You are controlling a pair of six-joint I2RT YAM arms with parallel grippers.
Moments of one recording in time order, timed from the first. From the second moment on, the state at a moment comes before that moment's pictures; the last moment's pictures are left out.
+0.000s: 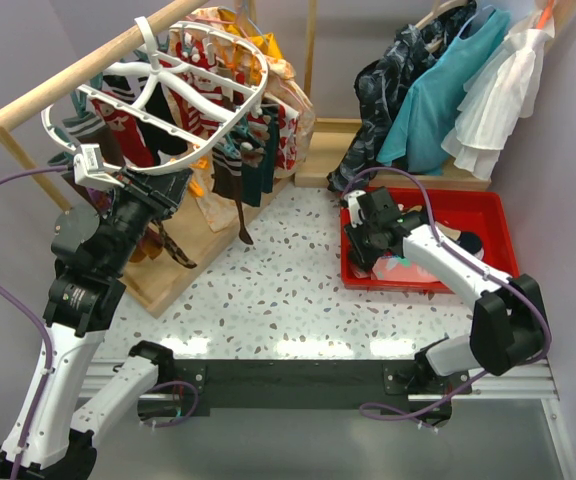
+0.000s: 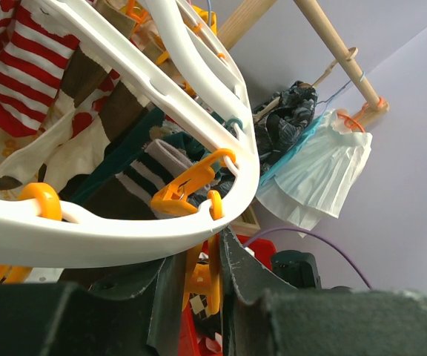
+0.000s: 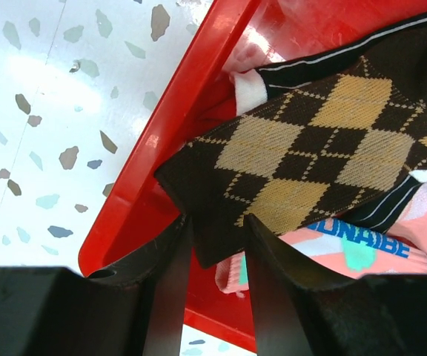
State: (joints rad) left arm -0.29 0.74 1.12 -0.28 0.03 -0.77; right arm 0.46 1.42 1.01 -0.65 0.04 -0.04
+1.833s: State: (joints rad) left arm -0.29 0.74 1.12 -0.25 0.06 -0.75; right arm 0.96 1.35 1.40 -0.42 0.10 0.64
